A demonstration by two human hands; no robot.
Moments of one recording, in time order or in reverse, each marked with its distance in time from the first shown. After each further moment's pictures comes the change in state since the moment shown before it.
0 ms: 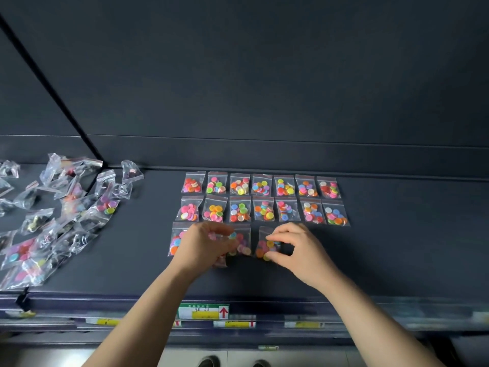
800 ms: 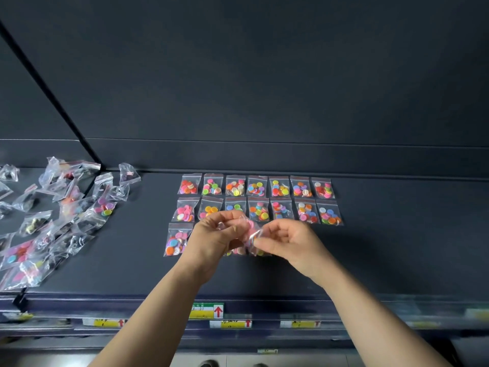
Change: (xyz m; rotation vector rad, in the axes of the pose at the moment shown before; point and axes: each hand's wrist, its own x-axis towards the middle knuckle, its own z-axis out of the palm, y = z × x) left_hand -0.005 0.027 0.020 -0.785 -0.168 -0.012; right_hand -0.006 -0.035 -0.027 0.624 -0.077 0.161
